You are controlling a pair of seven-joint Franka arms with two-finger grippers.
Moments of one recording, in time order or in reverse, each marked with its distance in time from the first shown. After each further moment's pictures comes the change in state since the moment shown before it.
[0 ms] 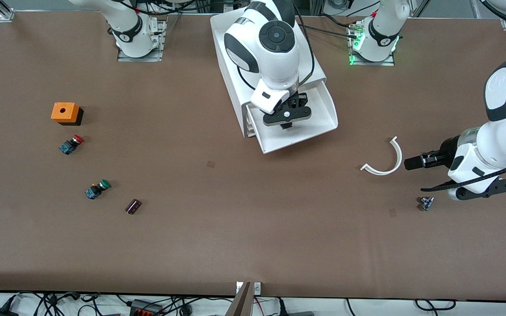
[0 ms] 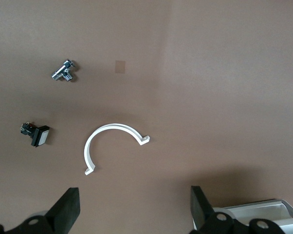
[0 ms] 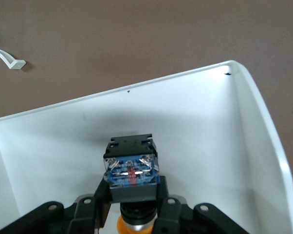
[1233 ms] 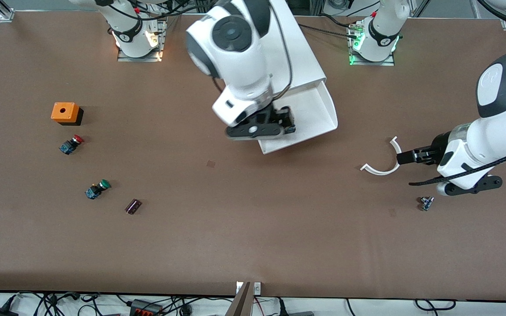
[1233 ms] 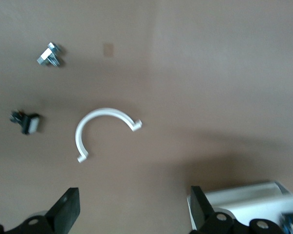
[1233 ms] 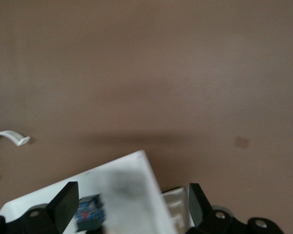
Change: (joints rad) left arm -0.015 -0.004 -0.024 -0.002 -0.040 -0.082 -0.009; right arm -0.174 -0.036 -0.026 0.143 -0.033 -0.113 0.000
